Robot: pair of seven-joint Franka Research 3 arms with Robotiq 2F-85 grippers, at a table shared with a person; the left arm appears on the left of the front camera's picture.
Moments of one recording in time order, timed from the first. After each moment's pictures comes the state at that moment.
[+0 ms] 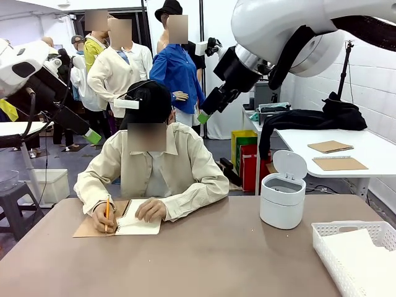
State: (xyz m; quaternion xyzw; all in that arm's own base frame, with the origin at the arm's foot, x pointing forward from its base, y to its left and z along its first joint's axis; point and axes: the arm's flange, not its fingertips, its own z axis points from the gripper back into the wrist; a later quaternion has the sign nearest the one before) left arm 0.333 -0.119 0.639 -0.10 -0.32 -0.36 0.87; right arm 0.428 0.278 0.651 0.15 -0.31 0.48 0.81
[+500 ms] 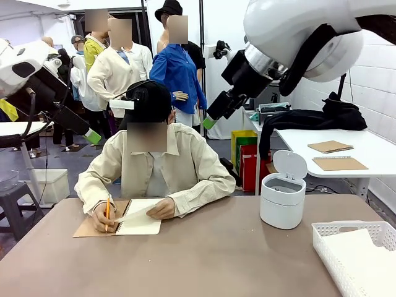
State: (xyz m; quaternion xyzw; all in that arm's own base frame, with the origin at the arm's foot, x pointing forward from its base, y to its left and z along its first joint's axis) left arm 0.333 -0.119 0.640 -0.10 -0.32 -0.36 0.87; right arm 0.405 0.260 0.641 0.17 -0.31 0.46 0.82
